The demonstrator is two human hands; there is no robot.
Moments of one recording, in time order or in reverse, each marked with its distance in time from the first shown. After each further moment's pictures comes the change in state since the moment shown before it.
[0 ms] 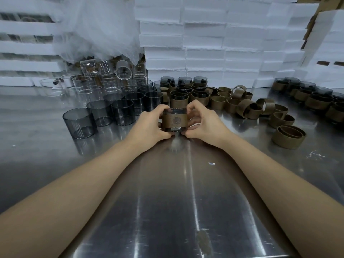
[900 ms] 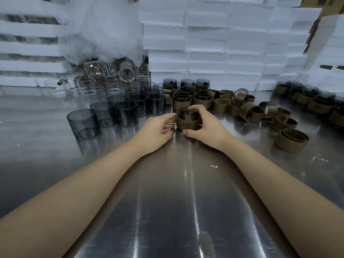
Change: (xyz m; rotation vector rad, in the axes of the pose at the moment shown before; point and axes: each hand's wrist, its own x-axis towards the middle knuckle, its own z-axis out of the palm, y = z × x) left_hand 0.001 -0.002 0.007 -0.108 -0.118 -0.051; right_hand 0.004 0.004 0.004 -0.213 0.041 0.101
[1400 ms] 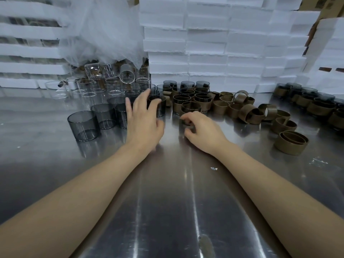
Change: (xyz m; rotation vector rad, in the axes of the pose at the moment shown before) left_hand -0.001 0.005 -0.009 0.644 0.519 0.051; right_hand -0.001 -0.007 0.007 -0.373 0.028 -0.118
